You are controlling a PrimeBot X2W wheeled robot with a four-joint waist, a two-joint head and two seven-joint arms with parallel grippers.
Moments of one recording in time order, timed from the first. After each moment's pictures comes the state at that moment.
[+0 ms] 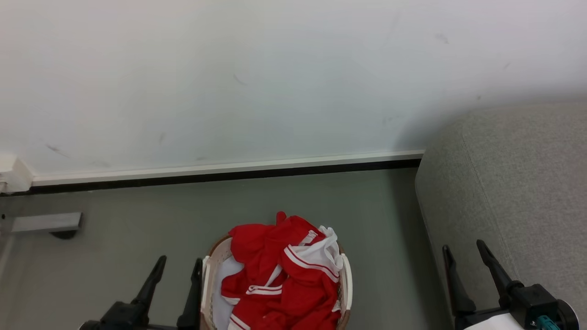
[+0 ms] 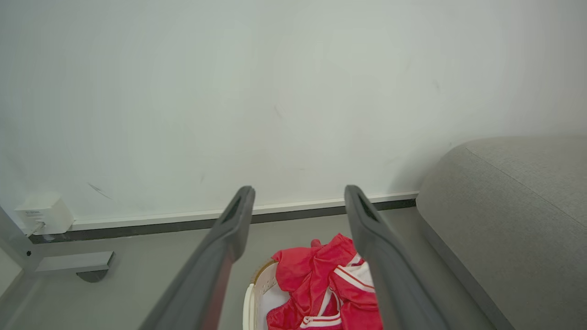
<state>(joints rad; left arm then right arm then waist) 0.00 0.05 -0.01 0.16 -0.05 -0.11 -0.26 -0.10 -0.05 0.09 0.30 0.17 0.13 -0.26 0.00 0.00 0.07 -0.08</state>
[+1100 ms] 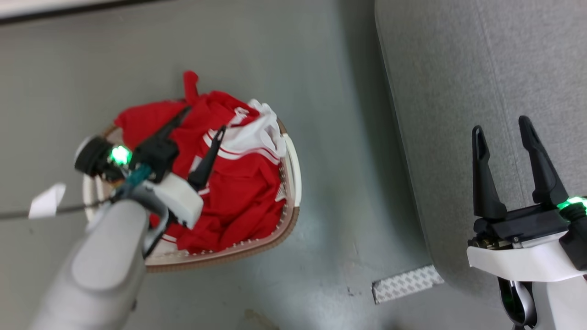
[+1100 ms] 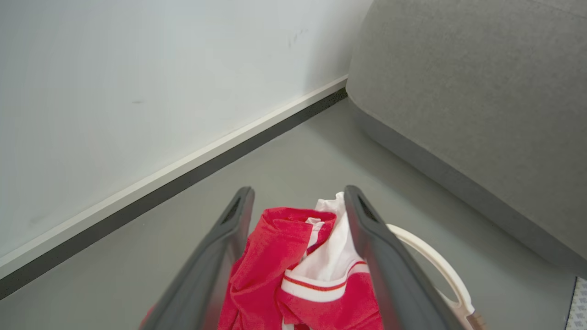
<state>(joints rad) -0.72 0.31 -0.41 0.56 -0.07 -0.13 -0.26 -0.31 -0.05 0.07 -0.04 0.16 0.13 -0.26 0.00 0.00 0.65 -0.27</state>
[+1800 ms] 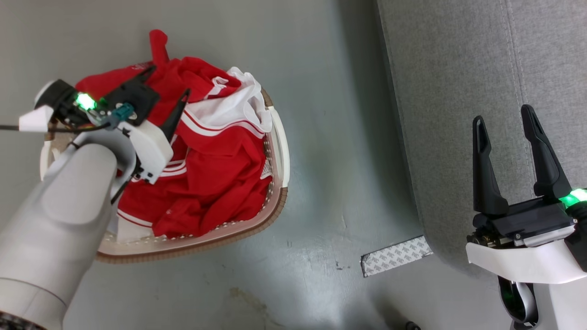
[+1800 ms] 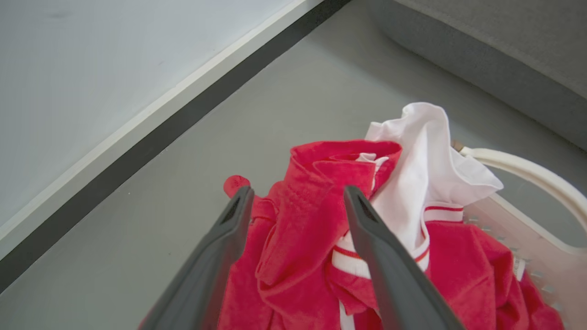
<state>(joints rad) -1.06 0.40 -0.71 0.92 -0.15 -0.13 -0.26 -0.32 -0.05 0.09 -0.10 0.17 0.13 -0.26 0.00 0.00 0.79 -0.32</state>
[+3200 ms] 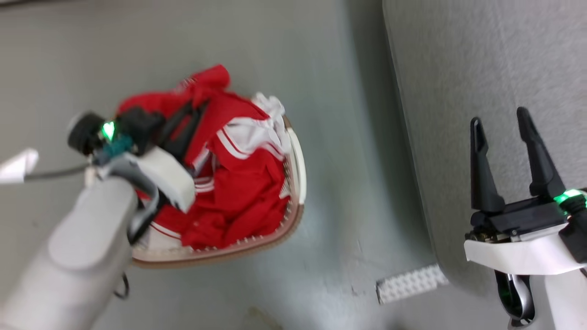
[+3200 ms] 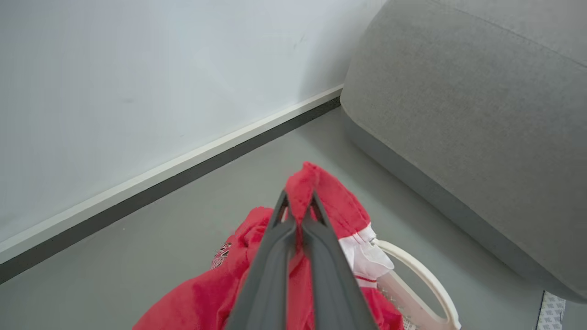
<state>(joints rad) -0.87 0.44 -0.68 0.57 -0.41 -0.11 -0.26 -0.34 -0.05 0.09 -0.04 0.19 0.13 -0.26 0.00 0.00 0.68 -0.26</state>
